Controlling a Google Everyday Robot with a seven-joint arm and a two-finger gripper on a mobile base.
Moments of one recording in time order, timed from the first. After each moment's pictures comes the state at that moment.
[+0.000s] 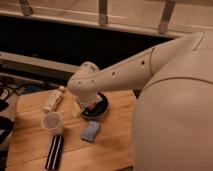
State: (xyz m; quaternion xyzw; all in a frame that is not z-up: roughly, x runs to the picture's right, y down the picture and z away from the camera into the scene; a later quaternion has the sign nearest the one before) arm -0.091 0.094 0.725 -0.24 0.08 0.43 0.87
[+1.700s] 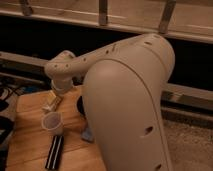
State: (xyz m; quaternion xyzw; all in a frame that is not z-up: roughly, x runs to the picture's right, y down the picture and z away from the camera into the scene) arm -0.230 0.039 0.766 -0.29 0.00 0.43 0.86
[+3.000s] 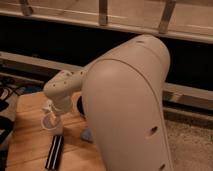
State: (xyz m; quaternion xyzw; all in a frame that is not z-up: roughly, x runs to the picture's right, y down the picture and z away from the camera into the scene) arm -0.222 0.154 0.753 -0.34 0.06 0.44 0.83
